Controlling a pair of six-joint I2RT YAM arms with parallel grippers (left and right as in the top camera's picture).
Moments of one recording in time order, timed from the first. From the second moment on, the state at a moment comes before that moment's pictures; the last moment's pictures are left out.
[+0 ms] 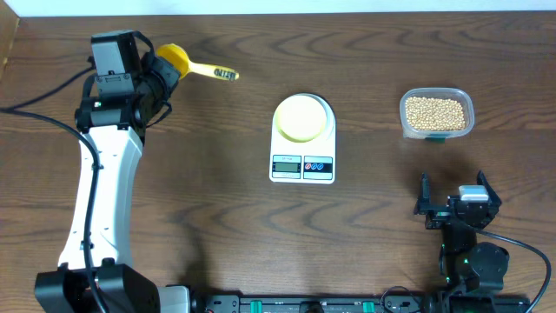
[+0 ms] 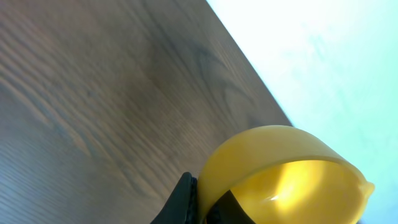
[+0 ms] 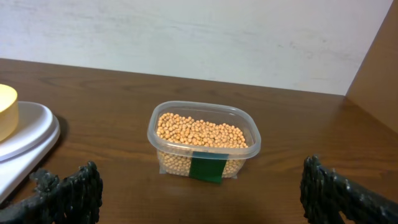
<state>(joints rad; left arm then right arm) 0.09 1.53 1.36 -0.60 0.12 -0.87 -0.04 0.01 0.01 -0.07 0.00 -0.11</state>
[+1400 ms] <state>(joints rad) -0.09 1.64 1.36 -0.50 0.05 -1.25 -0.04 0.01 0.01 -0.07 0.00 -0.11</state>
